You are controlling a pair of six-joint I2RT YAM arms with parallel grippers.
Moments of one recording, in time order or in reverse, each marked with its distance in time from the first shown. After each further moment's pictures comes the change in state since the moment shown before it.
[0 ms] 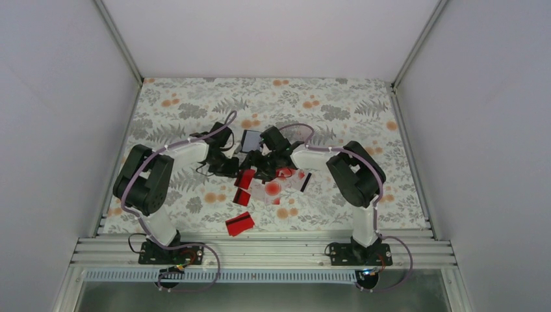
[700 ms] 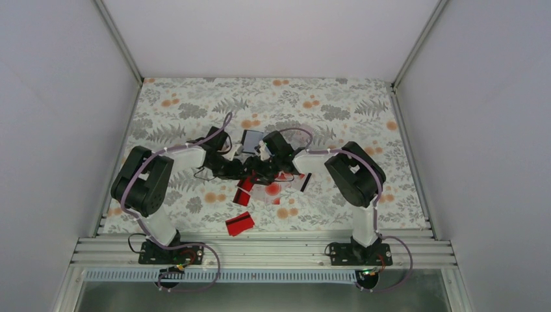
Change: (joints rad) left arm 0.023 -0.019 -0.108 0.188 0.229 -0.043; right arm -0.003 0.001 -0.095 0.184 -0.193 -0.102
